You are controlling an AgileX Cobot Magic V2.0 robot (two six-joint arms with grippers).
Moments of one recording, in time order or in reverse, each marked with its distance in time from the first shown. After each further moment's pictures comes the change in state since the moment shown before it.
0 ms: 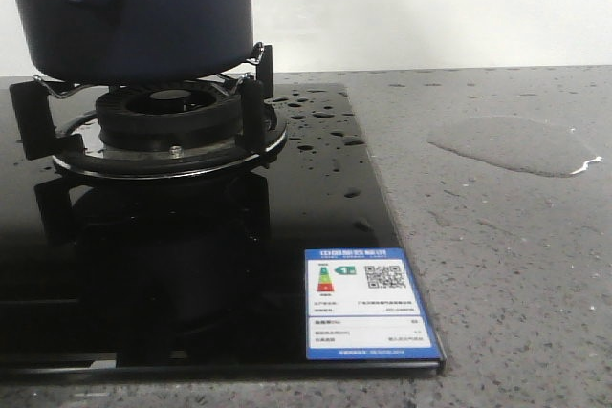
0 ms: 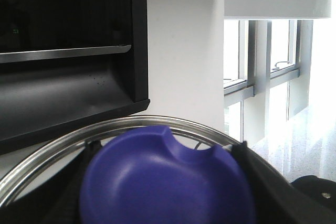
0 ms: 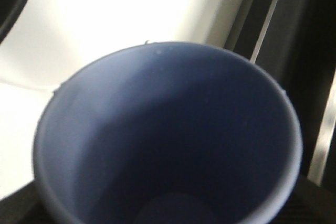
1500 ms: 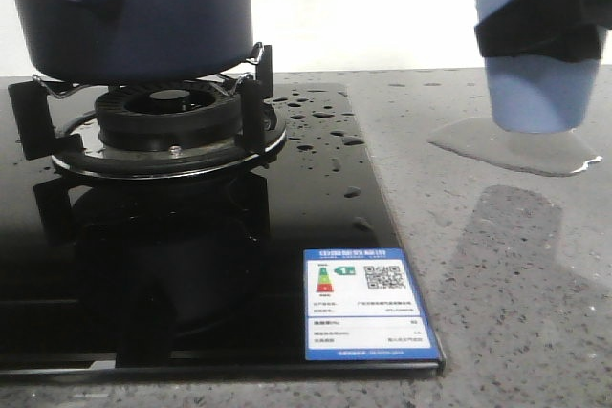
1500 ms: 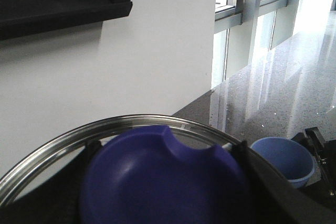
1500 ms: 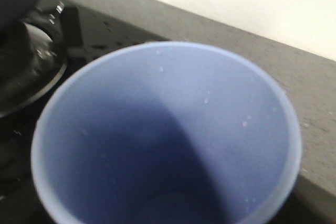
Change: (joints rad) left arm -0.082 0.120 0.087 0.143 0.003 -0.002; right arm -0.530 -0.612 1.076 0.816 -0.501 0.952
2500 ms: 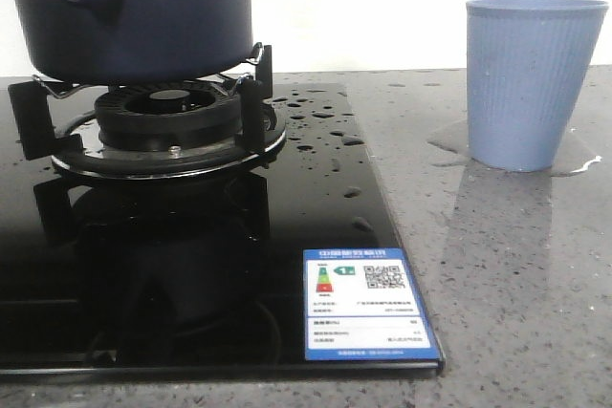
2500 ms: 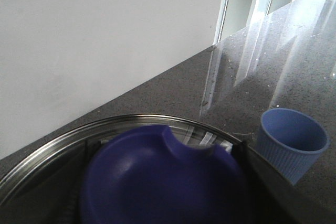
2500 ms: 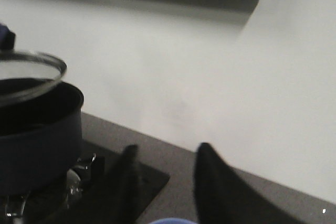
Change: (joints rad) left arm 0.000 0.178 0.013 0.000 0.009 0.025; right arm -0.018 -0.373 0.002 0.075 -0.061 0.002
